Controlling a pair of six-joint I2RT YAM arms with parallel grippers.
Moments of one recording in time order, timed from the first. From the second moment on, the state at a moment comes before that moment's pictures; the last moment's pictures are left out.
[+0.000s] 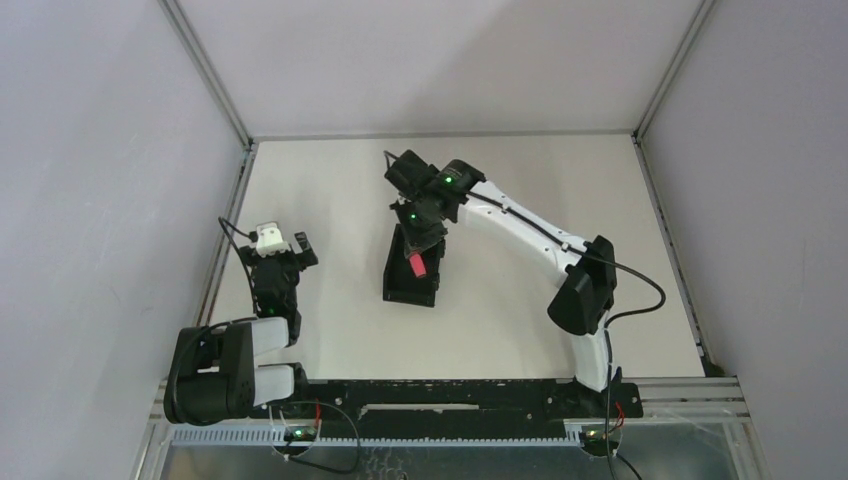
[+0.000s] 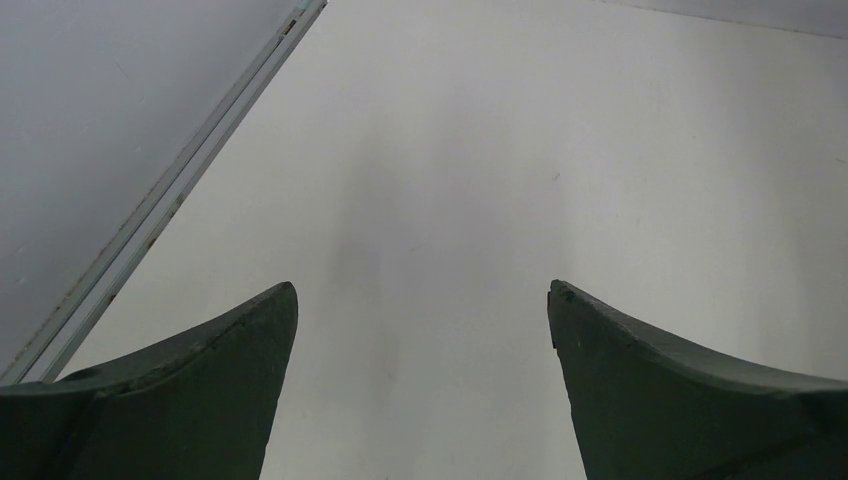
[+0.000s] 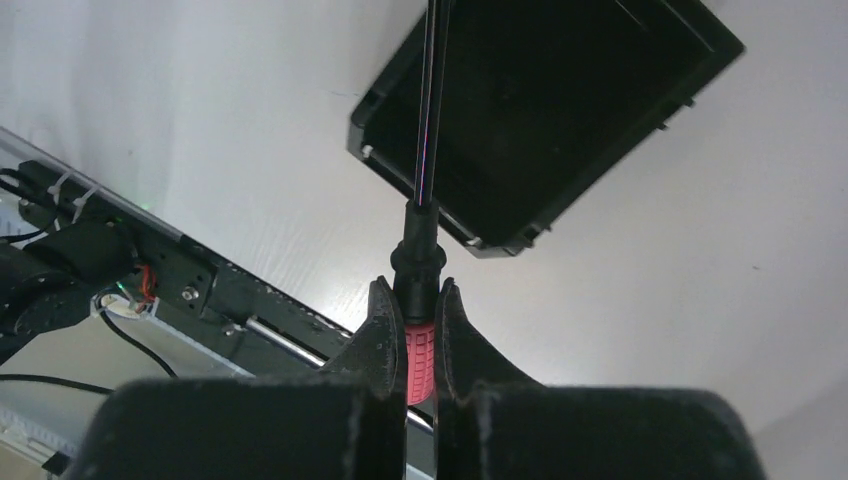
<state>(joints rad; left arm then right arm) 0.07 1.26 0.14 1.01 -0.18 -0.04 0.85 1.96 2.02 -1.21 -0.03 0.43</state>
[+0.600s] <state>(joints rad) 0.07 1.26 0.14 1.01 -0.18 -0.04 0.88 2.06 1.74 -0.90 0.01 0.45</state>
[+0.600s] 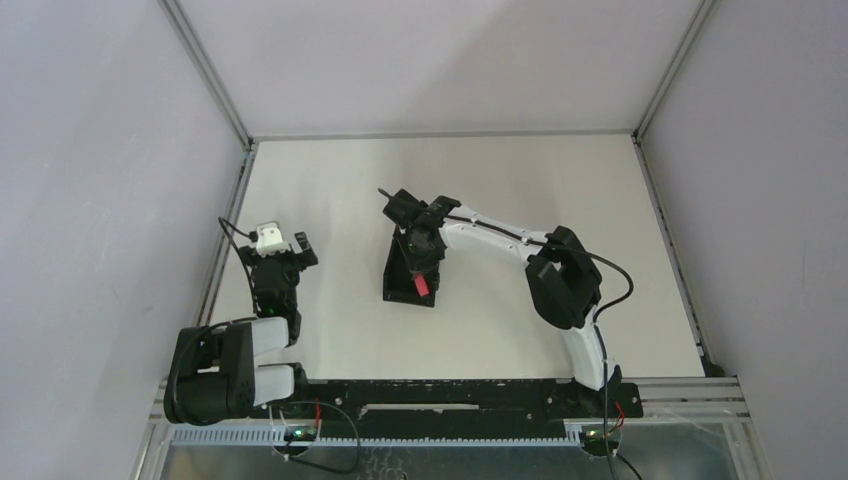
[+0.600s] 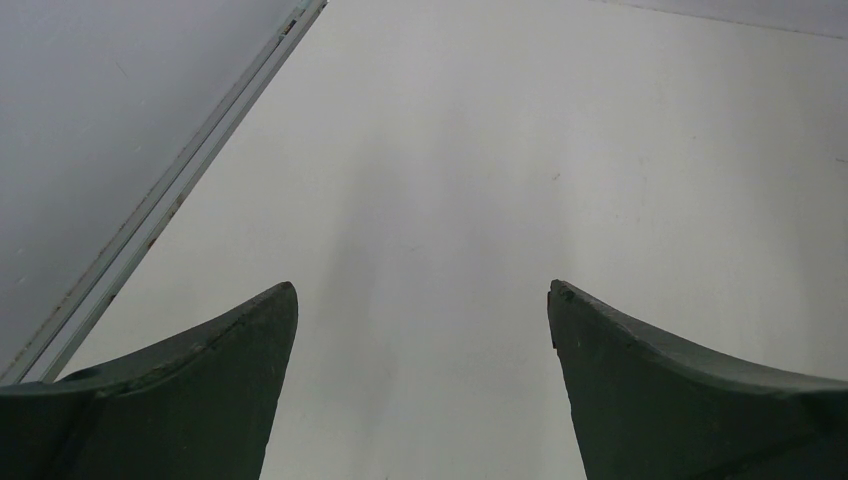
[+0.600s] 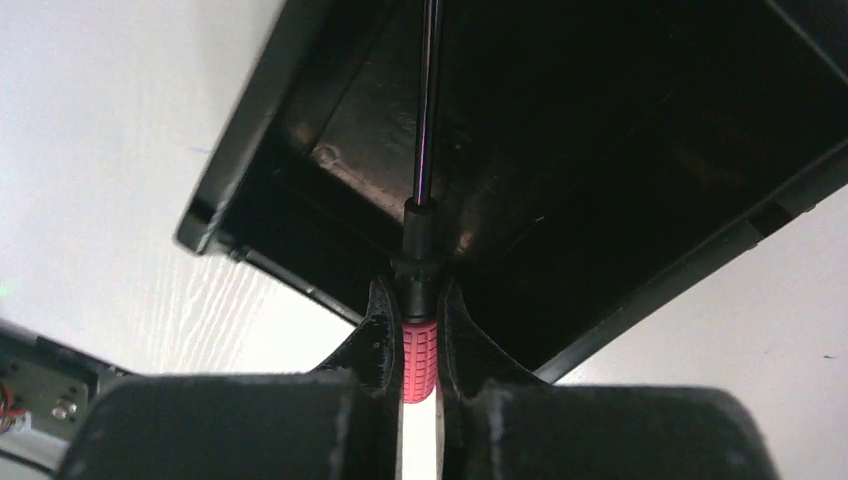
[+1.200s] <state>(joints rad) 0.07 1.26 0.14 1.01 -0.18 -0.04 0.89 2.00 1.70 -0.83 0.13 0.50</state>
